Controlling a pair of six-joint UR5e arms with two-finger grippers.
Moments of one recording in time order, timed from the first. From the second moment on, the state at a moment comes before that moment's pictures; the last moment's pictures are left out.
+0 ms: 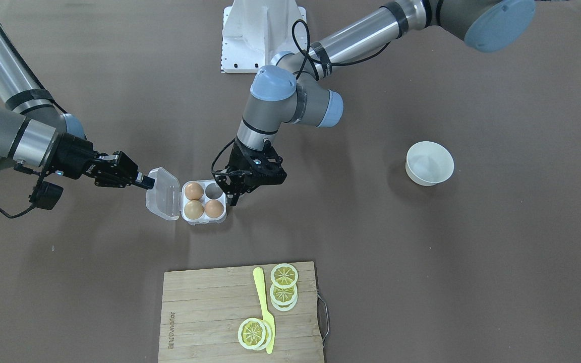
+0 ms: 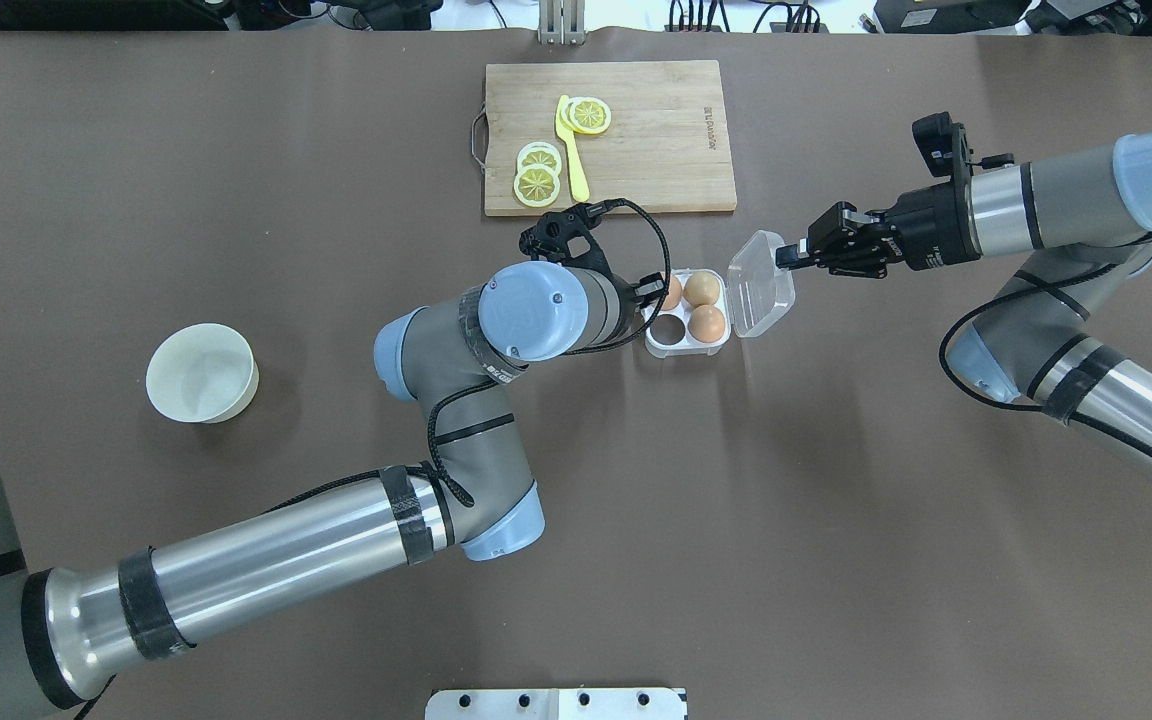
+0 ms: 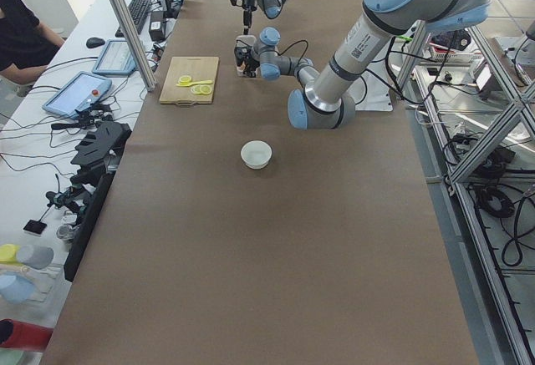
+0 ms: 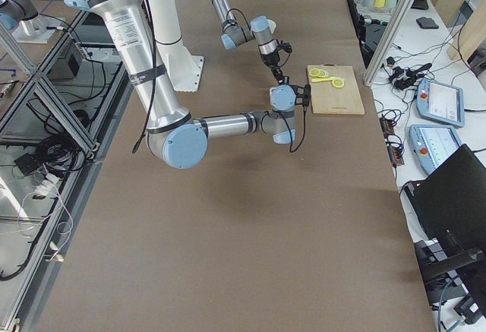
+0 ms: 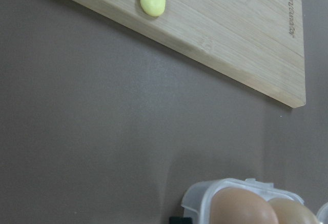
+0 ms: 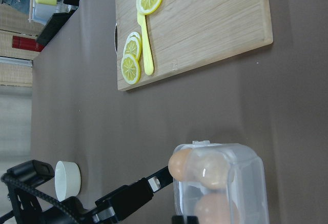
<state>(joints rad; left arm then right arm) -0.46 -2.54 -1.09 -2.31 -1.56 -1.64 0.90 -1.16 1.24 0.04 2.34 1.69</state>
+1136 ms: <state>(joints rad) -0.46 -2.54 -1.09 -2.31 -1.56 -1.65 0.85 -1.13 1.30 -0.07 2.29 1.69</state>
